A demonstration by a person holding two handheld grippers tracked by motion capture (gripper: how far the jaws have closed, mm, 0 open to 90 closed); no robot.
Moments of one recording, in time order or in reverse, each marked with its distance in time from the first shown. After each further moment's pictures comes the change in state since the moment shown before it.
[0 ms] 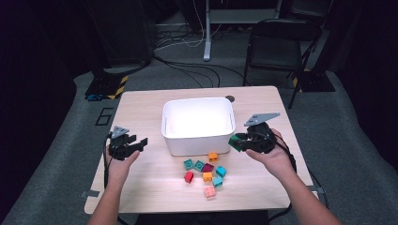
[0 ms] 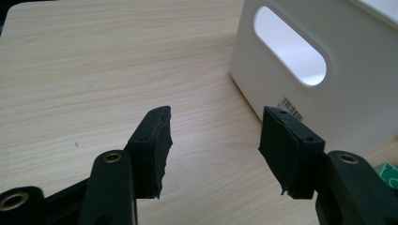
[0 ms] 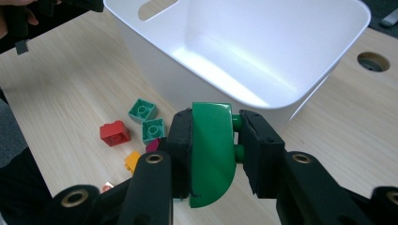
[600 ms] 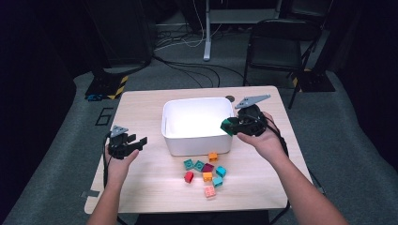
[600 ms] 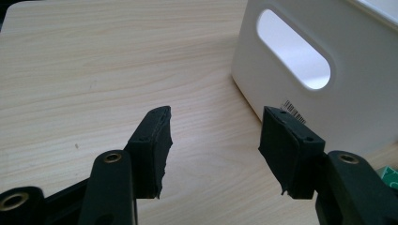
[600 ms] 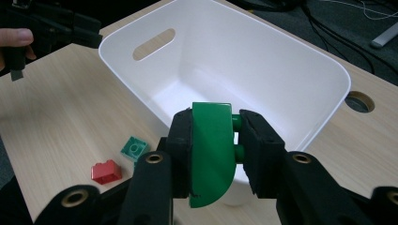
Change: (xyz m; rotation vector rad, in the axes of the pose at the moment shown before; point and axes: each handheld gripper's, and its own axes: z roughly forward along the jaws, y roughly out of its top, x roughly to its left) left arm 0.002 0.002 0.003 0.002 -0.009 -0.005; right arm -0.006 0.051 0.011 -0.031 -0.012 -0.028
